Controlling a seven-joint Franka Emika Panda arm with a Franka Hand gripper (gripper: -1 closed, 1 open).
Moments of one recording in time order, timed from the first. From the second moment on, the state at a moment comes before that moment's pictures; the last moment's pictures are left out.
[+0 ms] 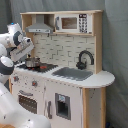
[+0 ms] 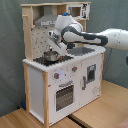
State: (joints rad) arm -1.52 -0.85 1.72 -1.20 0.70 1.75 -0.23
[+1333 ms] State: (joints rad) arm -1.66 -0.85 1.77 -1.03 0.70 1.47 -0.21
